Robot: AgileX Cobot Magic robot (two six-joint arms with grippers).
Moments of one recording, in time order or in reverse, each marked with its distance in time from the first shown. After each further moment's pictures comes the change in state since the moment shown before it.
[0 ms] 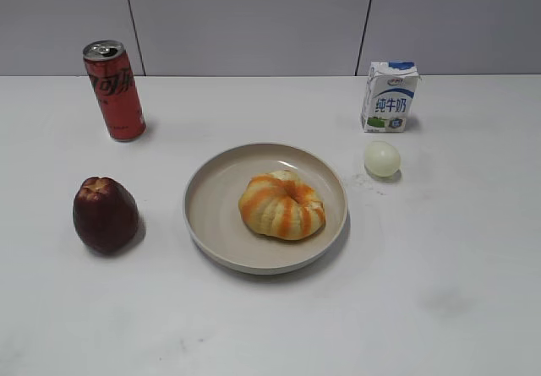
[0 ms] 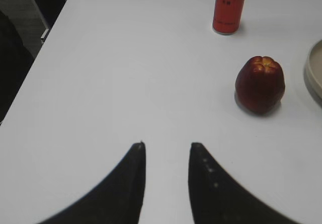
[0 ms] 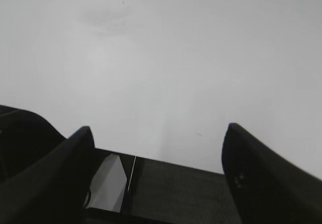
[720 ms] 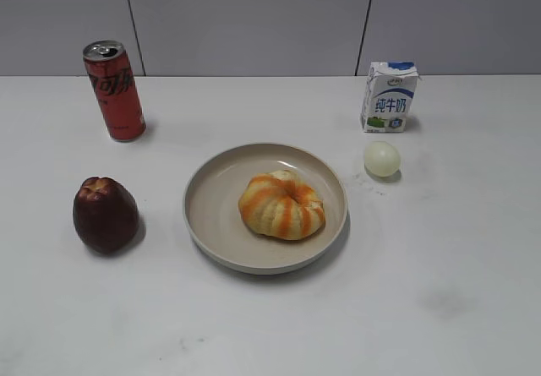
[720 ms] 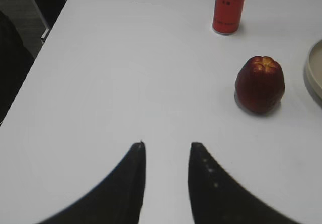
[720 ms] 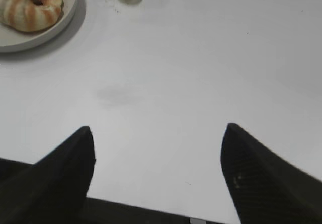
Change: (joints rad) left arm 0.000 0.000 0.000 0.000 0.000 0.000; right arm 0.000 -0.563 0.027 0.000 0.033 0.013
